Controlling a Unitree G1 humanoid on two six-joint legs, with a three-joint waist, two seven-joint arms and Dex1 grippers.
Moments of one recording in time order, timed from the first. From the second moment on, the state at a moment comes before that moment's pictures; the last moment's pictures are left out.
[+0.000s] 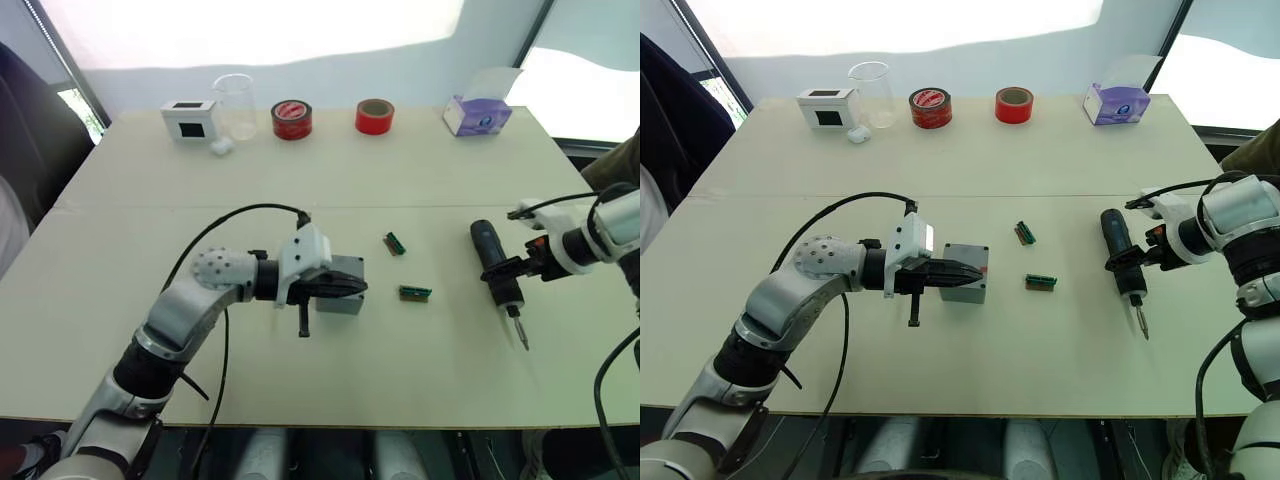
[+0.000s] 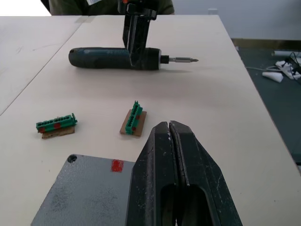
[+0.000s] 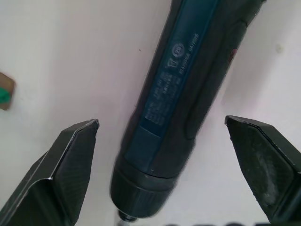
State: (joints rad) left arm -0.52 0.50 -0.30 -0.34 -0.40 0.54 -0.98; right arm -1.02 -1.07 0.56 0.65 0.21 1.17 1.20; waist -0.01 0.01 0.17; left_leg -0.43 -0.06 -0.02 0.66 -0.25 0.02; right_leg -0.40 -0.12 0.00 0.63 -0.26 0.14
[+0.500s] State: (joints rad) left arm -0.52 0.51 -0.30 -0.34 -0.38 0.55 -0.95; right arm -1.05 -1.00 0.62 0.79 -0.03 0.98 1.42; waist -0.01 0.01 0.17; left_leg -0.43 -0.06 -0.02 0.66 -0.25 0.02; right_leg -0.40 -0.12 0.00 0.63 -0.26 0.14
